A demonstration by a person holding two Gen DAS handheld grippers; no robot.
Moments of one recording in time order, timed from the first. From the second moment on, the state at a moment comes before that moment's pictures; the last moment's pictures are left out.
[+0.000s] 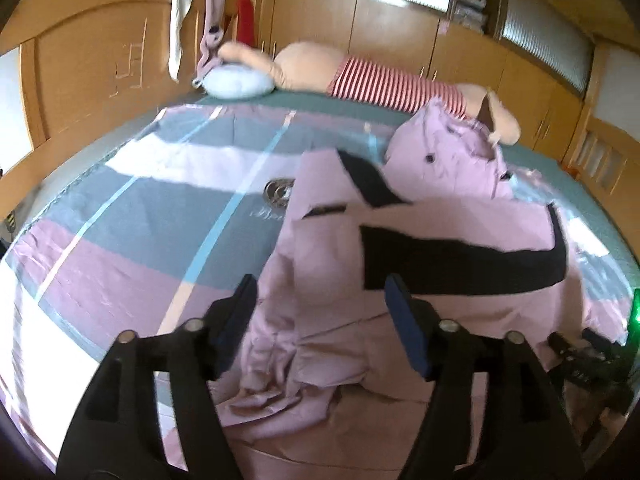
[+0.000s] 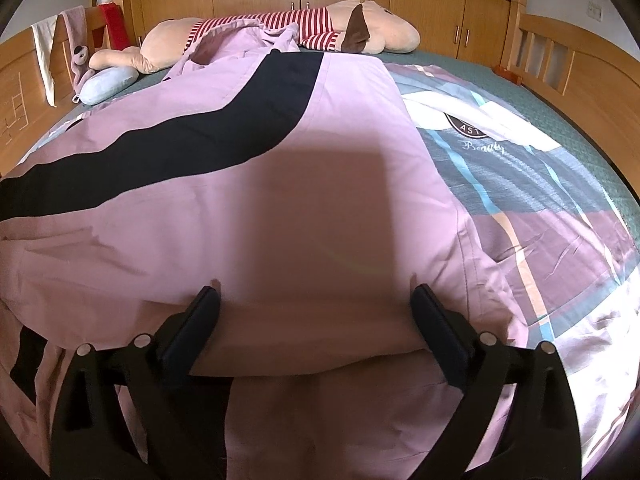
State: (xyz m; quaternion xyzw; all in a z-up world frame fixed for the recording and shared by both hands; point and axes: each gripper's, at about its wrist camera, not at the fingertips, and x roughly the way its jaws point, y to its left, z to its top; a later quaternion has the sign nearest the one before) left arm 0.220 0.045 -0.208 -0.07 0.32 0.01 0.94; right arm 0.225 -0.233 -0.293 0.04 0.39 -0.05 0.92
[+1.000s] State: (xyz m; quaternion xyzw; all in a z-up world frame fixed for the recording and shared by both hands) left arm 0.254 0.018 -0.268 -0.03 0.47 -0.02 0.88; right arm 0.279 -0.157 -0.235 -0.02 0.34 0.01 0.94
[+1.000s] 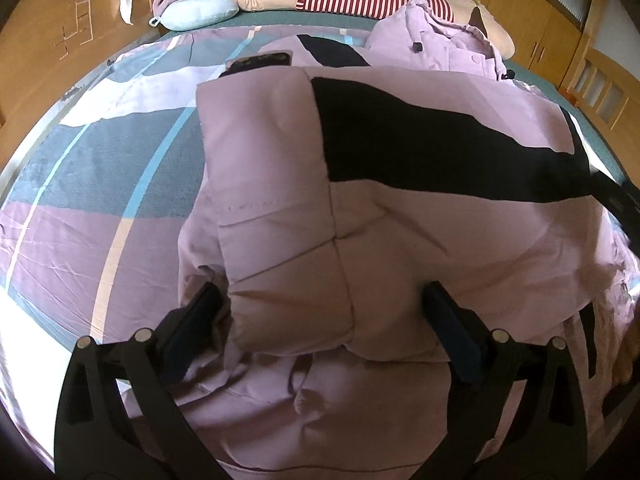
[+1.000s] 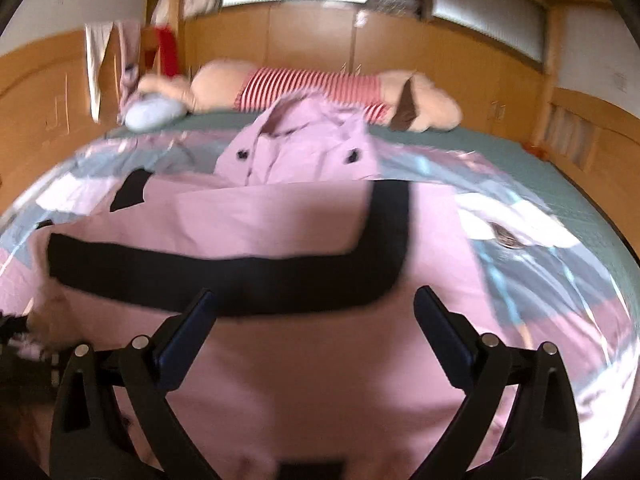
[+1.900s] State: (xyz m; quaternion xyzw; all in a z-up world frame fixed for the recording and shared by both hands) left arm 0.246 0.015 -0.266 -0.02 0.46 -0.02 0.89; right arm 0.301 -0.157 -0.266 -0.03 0.36 -0.03 0.93
